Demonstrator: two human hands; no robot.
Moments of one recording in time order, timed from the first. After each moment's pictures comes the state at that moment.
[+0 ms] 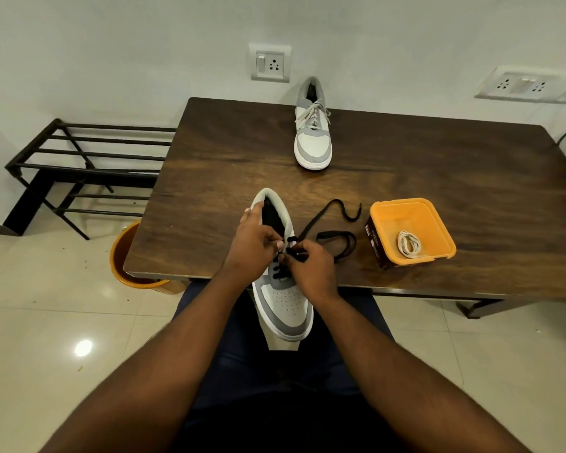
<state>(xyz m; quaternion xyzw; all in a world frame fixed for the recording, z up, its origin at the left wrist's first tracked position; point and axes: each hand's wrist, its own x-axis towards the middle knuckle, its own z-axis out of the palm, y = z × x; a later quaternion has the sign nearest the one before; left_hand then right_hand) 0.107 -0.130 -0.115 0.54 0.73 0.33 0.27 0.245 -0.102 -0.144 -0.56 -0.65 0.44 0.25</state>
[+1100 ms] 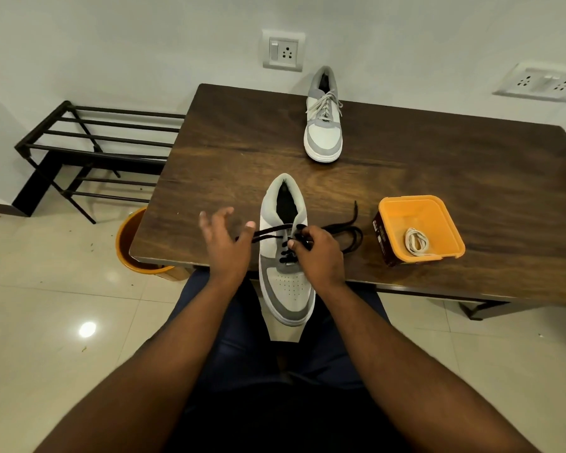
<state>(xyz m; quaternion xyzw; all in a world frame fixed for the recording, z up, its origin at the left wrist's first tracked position) 0.097 -0.164 -0.129 0.28 0.77 0.52 0.25 0.246 -0.093 -0.141 -0.56 -0.73 0.34 0.22</state>
